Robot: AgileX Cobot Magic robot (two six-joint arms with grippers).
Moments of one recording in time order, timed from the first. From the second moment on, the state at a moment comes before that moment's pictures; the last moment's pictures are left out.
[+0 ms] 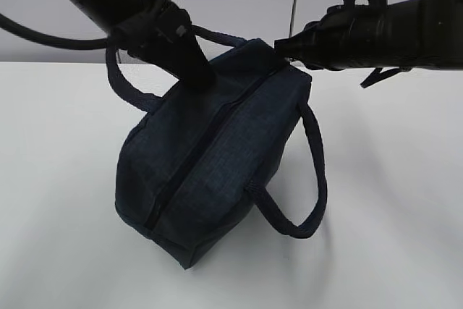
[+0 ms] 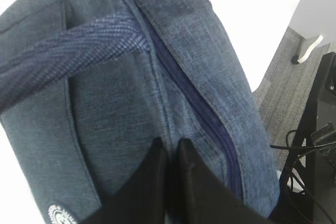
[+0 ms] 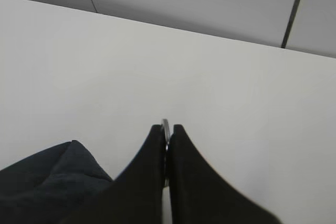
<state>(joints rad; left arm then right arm) -0.50 1.71 -1.56 -0.61 1.16 0.54 0.34 1.70 -1.11 1.82 0.06 -1.71</state>
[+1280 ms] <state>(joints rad) -0.50 1.67 -1.56 -0.63 1.16 0.54 0.32 1.74 -1.14 1.83 0.08 -1.71</state>
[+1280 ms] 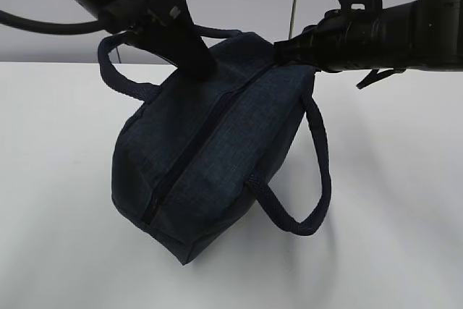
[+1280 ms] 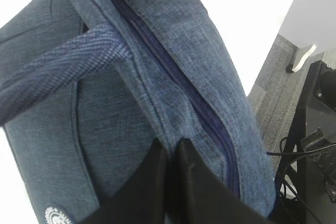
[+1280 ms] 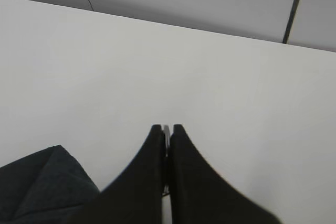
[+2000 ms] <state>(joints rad) -0.50 1.66 -1.56 -0.59 1.24 0.52 0.30 1.74 -1.14 1.83 0.06 -1.71</state>
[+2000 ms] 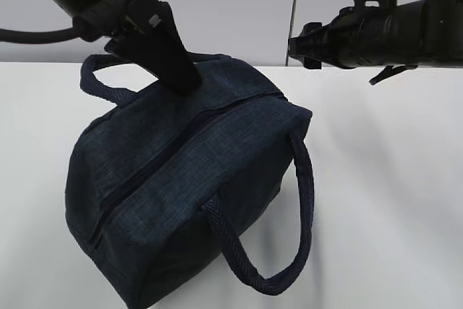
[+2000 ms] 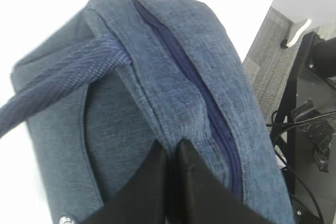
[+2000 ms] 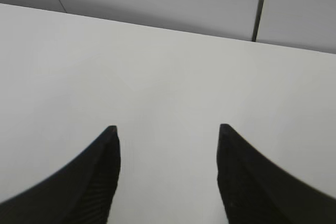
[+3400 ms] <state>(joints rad) -0.50 1.90 -1.55 -0.82 0.55 0.23 0.30 1.44 -1.13 1.84 -0.08 -1.76</state>
